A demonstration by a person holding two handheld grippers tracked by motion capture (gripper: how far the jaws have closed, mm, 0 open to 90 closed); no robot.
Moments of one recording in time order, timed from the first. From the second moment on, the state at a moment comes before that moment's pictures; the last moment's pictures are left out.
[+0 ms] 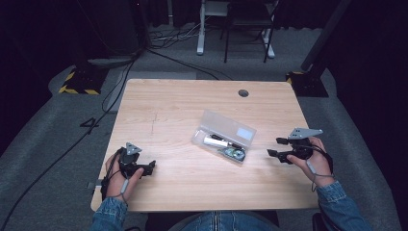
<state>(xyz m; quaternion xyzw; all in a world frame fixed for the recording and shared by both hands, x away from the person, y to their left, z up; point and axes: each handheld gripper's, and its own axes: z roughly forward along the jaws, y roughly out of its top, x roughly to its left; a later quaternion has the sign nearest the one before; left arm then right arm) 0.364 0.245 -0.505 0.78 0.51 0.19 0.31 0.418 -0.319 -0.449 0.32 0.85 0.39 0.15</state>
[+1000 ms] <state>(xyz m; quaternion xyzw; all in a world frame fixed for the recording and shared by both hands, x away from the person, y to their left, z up) 0.366 0.243 -0.505 0.78 0.51 0.19 0.31 0.422 -0.333 -0.500 0.36 0.85 0.36 0.16</state>
